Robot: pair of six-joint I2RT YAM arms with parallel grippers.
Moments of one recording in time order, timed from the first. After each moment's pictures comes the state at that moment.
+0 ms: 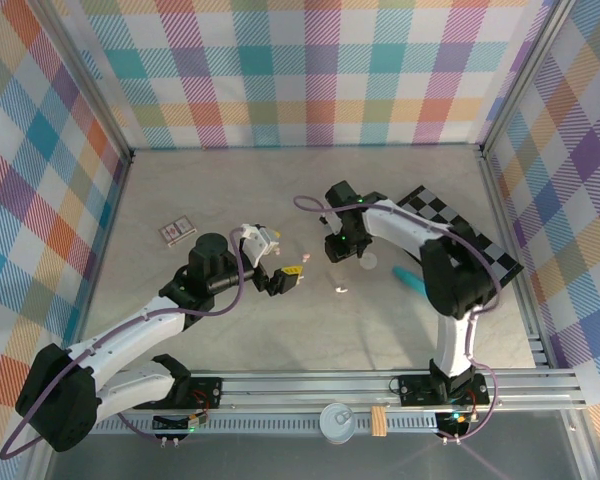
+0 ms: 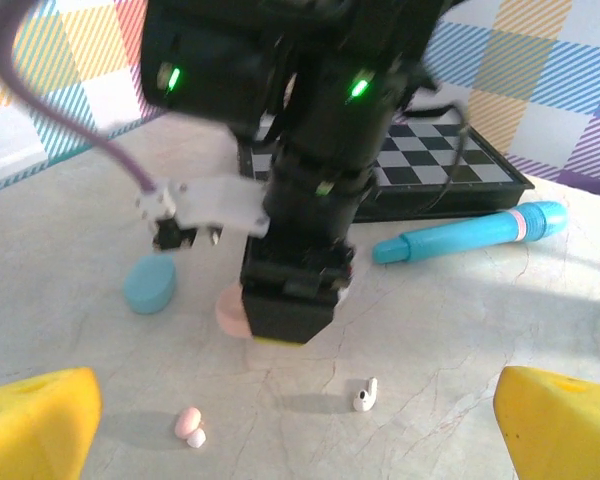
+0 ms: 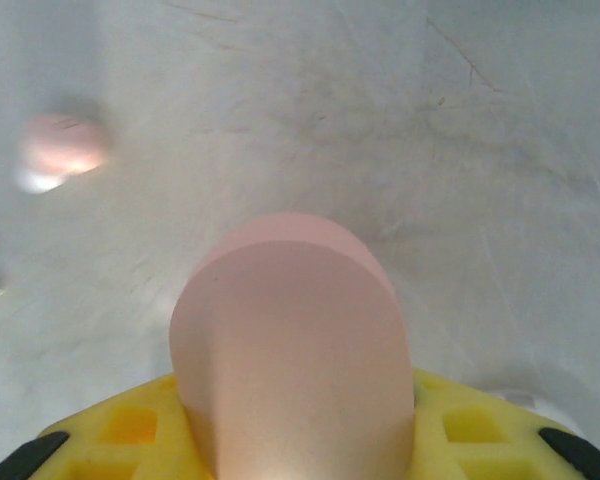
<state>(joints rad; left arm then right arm) -0.59 1.05 0.56 0.23 0.42 0.07 0.57 1.88 1.39 -0.83 -0.07 -0.01</state>
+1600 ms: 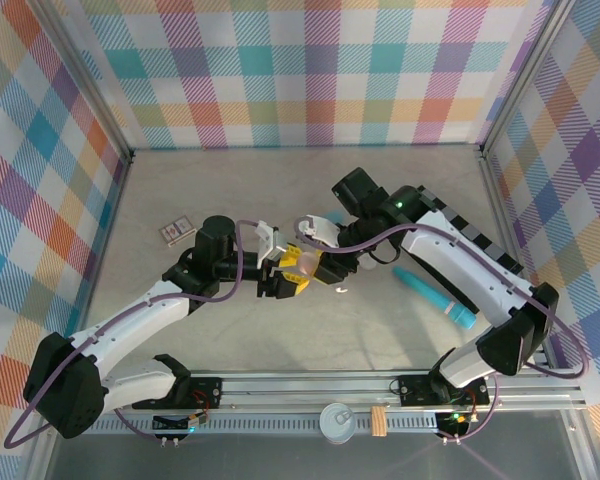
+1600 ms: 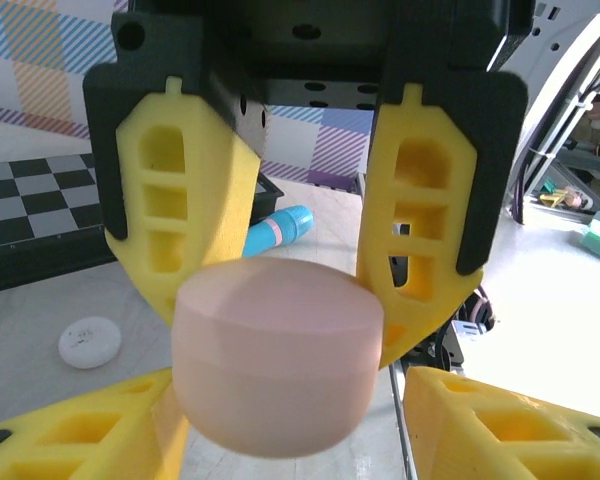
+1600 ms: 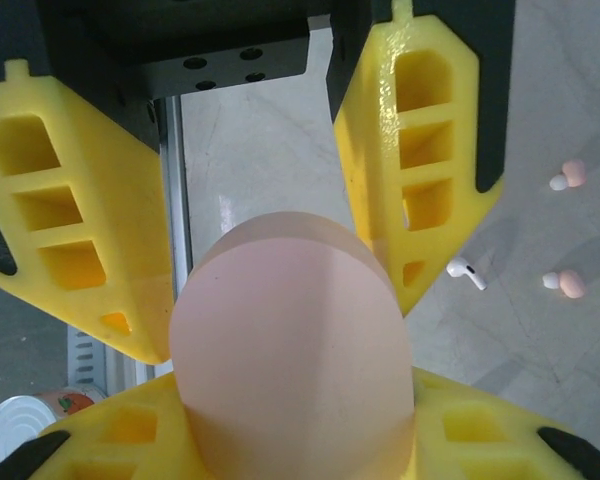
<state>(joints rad) -0.59 1.13 0.72 0.10 0.94 0.08 0.75 1.50 1.57 -1.21 -0.53 -0.55</state>
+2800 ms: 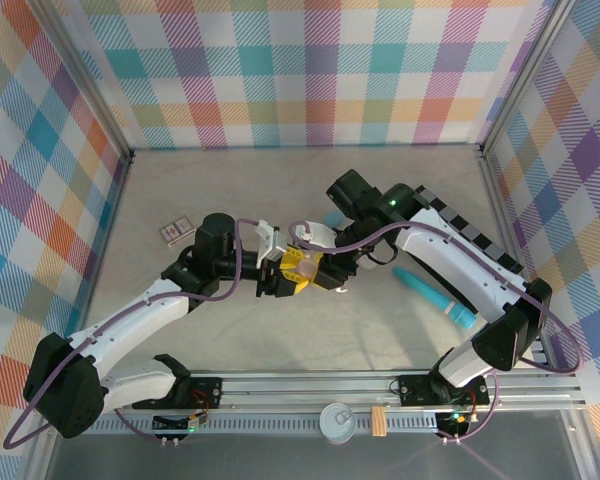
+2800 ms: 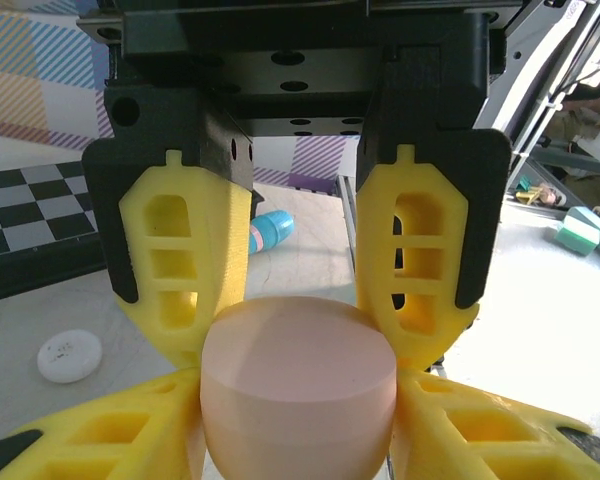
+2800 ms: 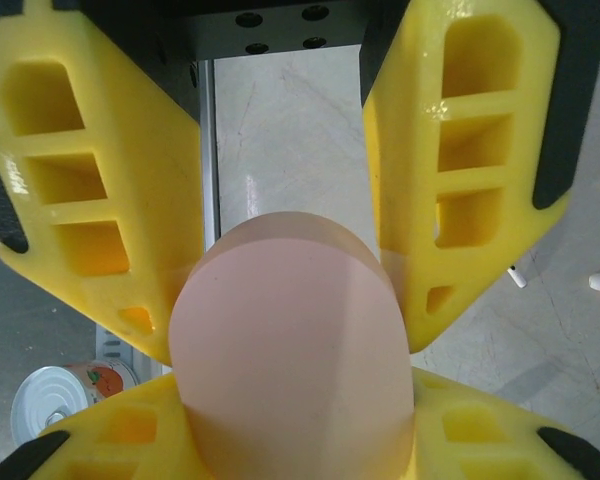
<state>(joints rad) -0.60 1.14 0.75 0.07 0.98 0.10 0.77 1.53 1.60 -1.28 -0.55 -0.59</state>
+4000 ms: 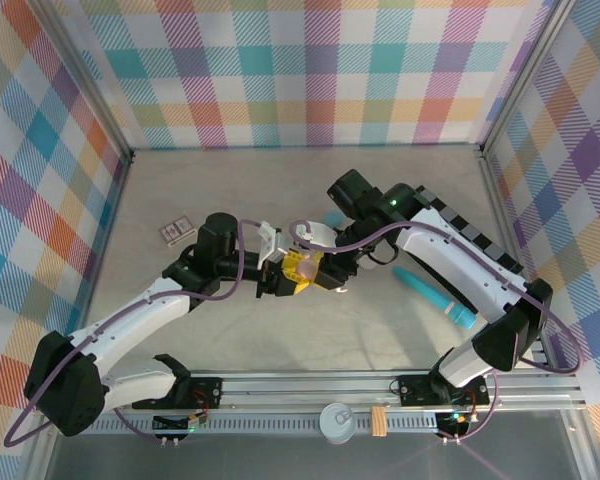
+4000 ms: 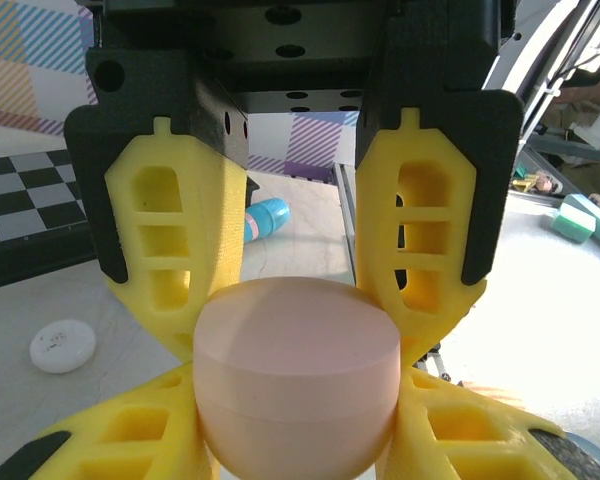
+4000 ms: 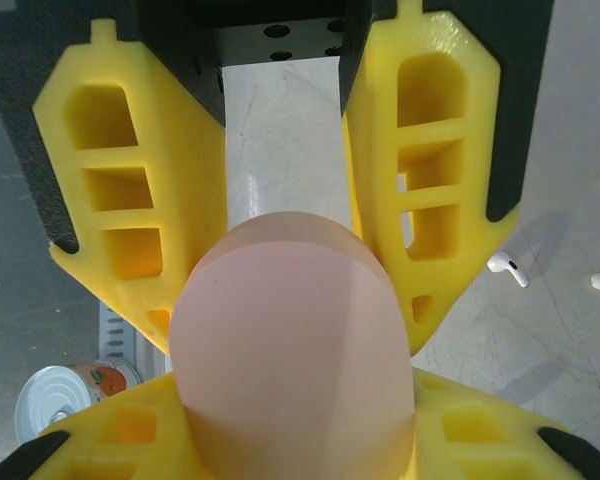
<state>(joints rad) -0.60 1.15 0.76 0.02 0.98 0.13 0.77 1.53 1.60 -1.28 -0.55 -0.59</state>
